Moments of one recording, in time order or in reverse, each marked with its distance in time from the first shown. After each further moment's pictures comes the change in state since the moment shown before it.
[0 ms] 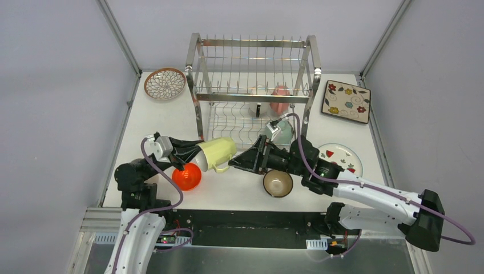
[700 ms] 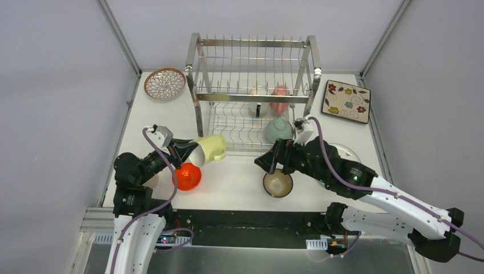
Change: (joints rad) left arm 0.006 -0.030 0.154 -0.583 -0.284 0.145; right arm 0.000 -0.198 0.178 -0.690 0.396 -0.404
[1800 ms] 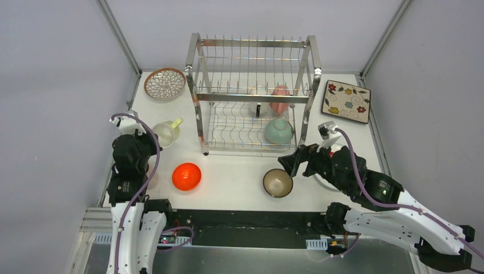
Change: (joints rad) left arm 0.148 0.197 0.154 -0.309 -0.757 -0.111; right arm 0.000 -0.197 -0.031 -0.121 0.177 -0.243
